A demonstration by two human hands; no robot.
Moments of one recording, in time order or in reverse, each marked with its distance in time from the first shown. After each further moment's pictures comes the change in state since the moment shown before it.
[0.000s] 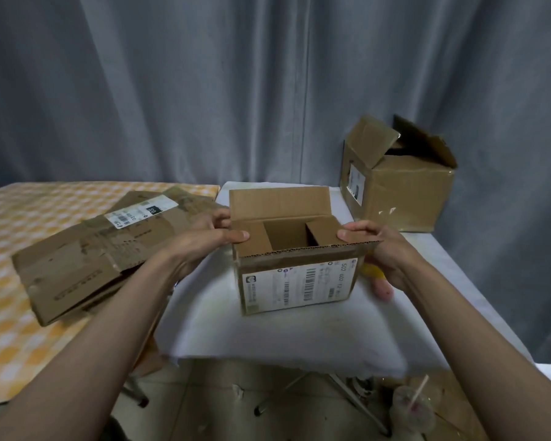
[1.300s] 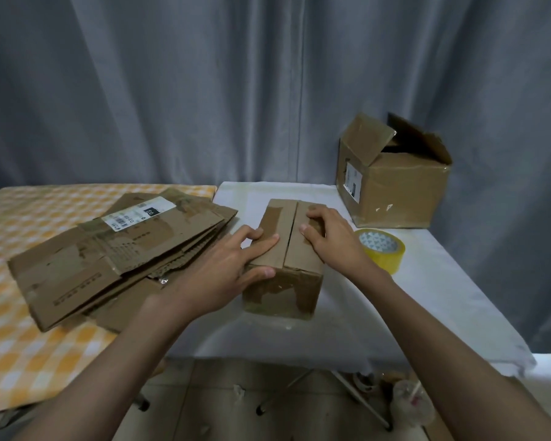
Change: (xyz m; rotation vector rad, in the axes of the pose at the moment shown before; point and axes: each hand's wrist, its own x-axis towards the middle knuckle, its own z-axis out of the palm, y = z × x) left_hand -0.031 -0.024 0.014 1.013 -0.152 0.502; right_hand 0.007 0.004 0.065 -0.803 0.085 -0.415
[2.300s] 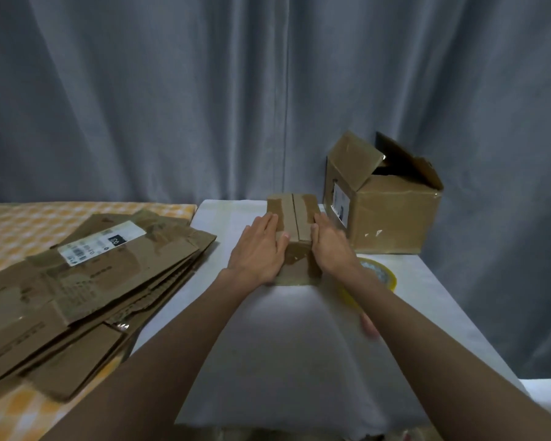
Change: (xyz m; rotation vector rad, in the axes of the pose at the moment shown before) left_hand 0.153 0.011 0.045 -0.038 0.142 -0.231; right_hand 0.087 0.046 0.004 -0.145 0.041 0.044
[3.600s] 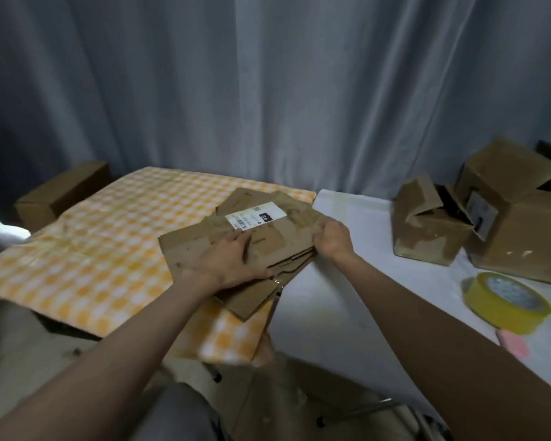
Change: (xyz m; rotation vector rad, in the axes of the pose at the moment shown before) left_hand -0.177 -0.191 -0.138 0.168 -0.145 -0.450; right_hand -0.016 -0.187 0.134 0.124 -0.258 0.042
